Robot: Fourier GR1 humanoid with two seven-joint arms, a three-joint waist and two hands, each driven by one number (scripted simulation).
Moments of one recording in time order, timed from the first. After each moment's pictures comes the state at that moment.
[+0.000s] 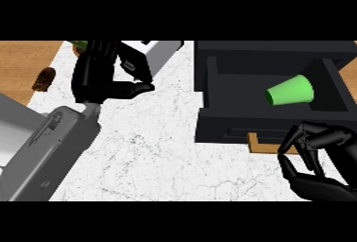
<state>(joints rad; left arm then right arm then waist) -0.66 0.39 -0.38 -1.24 0.81 0.38 -0.32 -0.03 -0.26 -0.03 -2.05 0.01 0.37 0.14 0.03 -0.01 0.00</state>
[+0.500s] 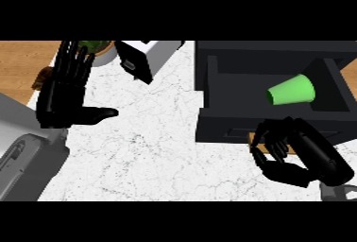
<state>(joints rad) -0.42 0.50 -0.31 -1.40 0.84 0.27 -0.32 -0.09 -0.33 0.15 -1.86 0.44 0.32 -0.05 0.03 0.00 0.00</state>
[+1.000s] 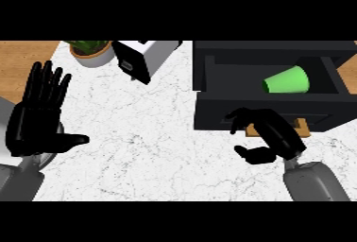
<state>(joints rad) -0.20 0.55 -0.21 -1.51 0.83 0.14 -0.35 -0.23 -0.27 0.22 -1.50 0.70 0.18 -0.16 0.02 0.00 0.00</state>
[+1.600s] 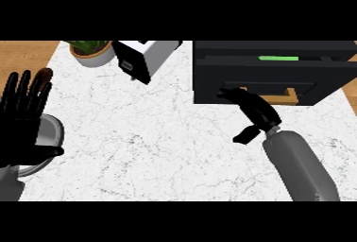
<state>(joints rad) -0.10 0.55 -0.08 -1.48 0.82 -0.03 -0.35 -0.52 -0.20 0.15 -0.92 0.81 0.05 -0.33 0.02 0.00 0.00</state>
